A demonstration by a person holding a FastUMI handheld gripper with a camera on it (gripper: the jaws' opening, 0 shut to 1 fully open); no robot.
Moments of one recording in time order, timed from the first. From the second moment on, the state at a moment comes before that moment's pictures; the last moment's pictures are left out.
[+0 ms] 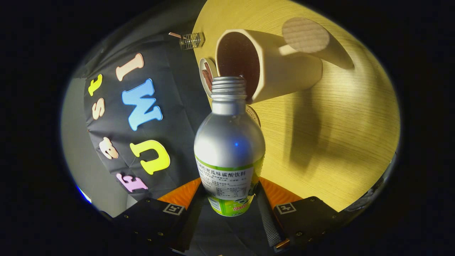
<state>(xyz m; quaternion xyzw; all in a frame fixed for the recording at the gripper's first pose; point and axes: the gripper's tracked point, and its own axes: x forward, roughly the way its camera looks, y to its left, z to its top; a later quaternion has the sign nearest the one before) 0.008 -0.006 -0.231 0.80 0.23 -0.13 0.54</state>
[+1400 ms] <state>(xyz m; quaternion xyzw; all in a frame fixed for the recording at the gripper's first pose) 0.015 -0.013 -0.203 0.84 0.24 -0.12 0.47</state>
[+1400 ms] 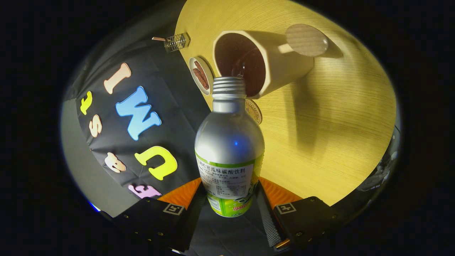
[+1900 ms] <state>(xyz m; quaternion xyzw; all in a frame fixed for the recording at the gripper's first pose) 0.018 -0.016 -0.191 0.86 0.24 -0.11 0.44</state>
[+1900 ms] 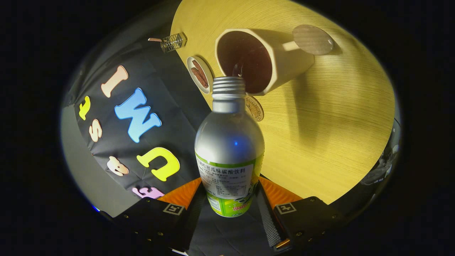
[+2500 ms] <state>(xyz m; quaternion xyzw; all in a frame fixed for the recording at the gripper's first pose) 0.022 -0.015 -0.176 0.87 0.24 -0.11 0.42</state>
